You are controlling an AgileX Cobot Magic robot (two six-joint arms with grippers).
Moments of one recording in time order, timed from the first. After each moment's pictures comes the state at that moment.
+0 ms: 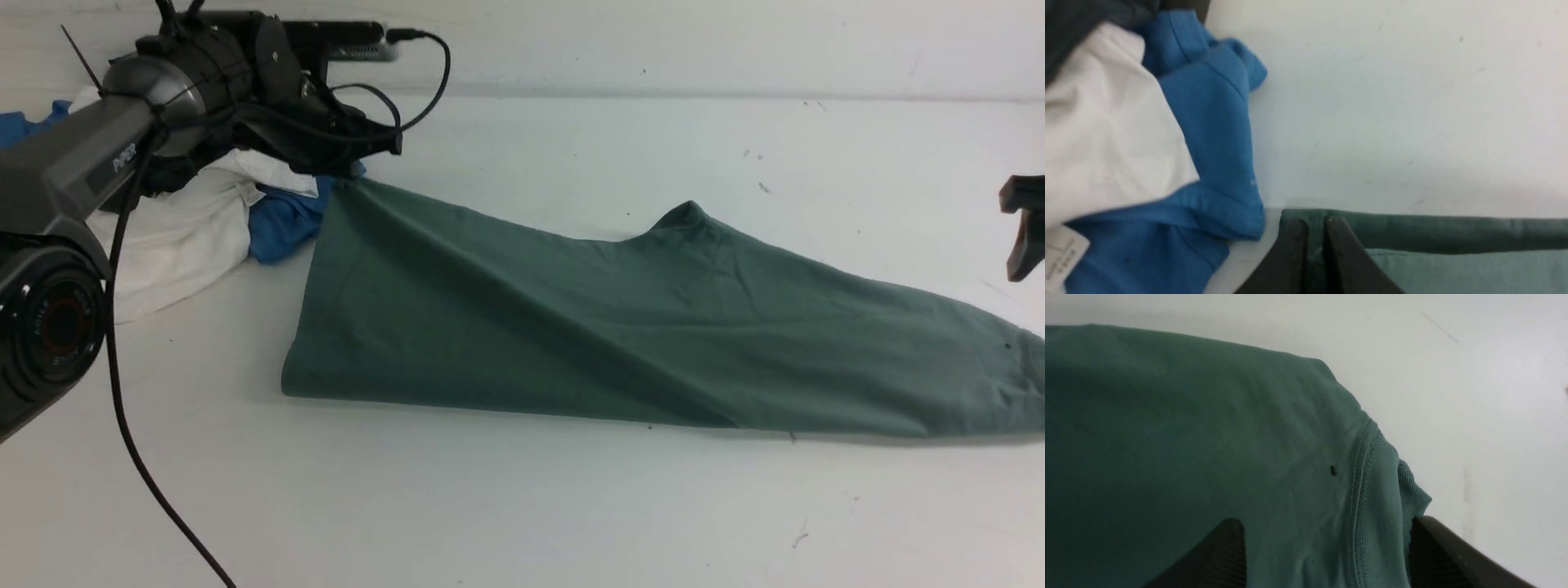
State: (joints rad) right arm -0.19 1.92 -1.66 0.02 1.23 0.04; left arm -0.13 2.31 -2.11 -0.08 0.73 -0.03
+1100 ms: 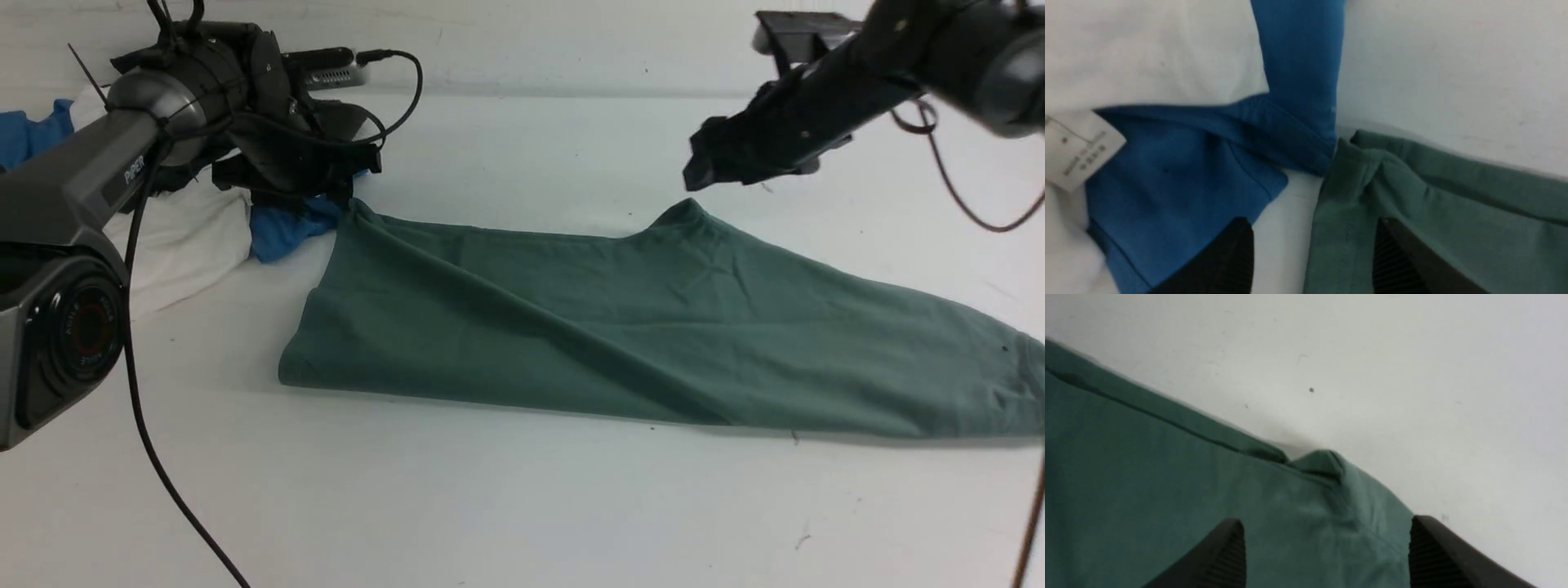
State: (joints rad) right arm 0.17 2.31 -2.11 0.34 0.93 -0.30; left arm -0.10 2.41 -2.19 -0.03 0.92 -0.22
